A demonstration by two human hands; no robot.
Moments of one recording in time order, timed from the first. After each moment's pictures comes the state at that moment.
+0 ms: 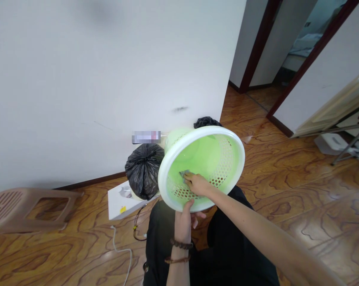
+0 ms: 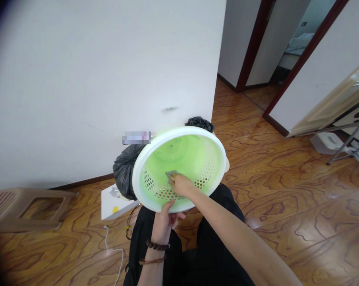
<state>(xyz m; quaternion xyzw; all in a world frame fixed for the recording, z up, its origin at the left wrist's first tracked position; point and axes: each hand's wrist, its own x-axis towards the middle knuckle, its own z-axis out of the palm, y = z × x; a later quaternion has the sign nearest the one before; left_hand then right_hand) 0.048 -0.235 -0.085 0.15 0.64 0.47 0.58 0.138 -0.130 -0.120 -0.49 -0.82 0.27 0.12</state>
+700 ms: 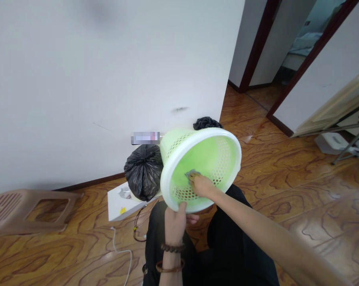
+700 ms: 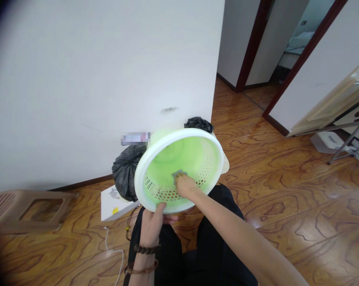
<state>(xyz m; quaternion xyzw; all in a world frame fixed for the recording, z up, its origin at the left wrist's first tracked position) 0.027 -0.228 -0.061 0.25 0.67 0.42 0.57 0.139 -0.135 -0.114 -0.54 -0.80 0.26 0.09</state>
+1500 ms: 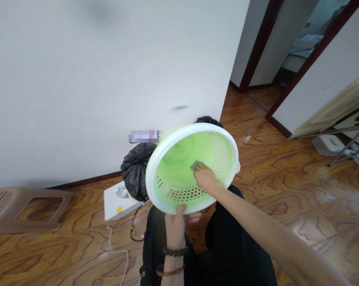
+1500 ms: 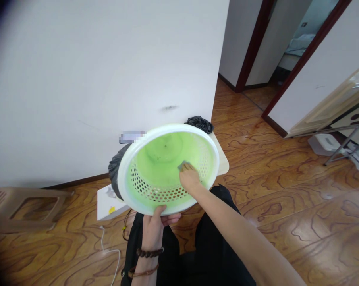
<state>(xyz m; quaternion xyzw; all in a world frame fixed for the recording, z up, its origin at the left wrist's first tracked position) 0.036 -0.228 -0.086 0.12 0.64 0.48 0.59 0.152 -0.111 -0.123 -0.55 -0.82 0.15 0.08</state>
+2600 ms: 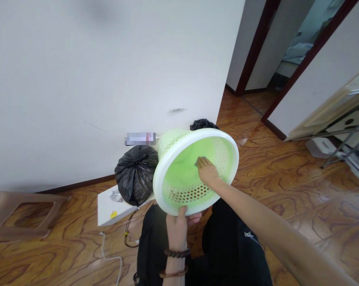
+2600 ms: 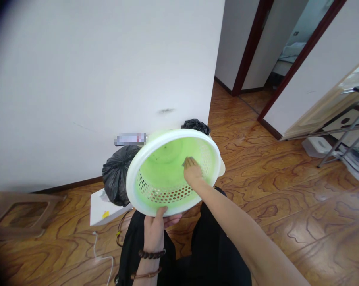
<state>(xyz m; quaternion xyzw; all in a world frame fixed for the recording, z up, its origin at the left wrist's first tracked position) 0.057 -0.226 -0.082 0.13 0.65 0.49 0.57 0.188 -0.087 -0.133 -0.58 -0.81 0.08 0.04</state>
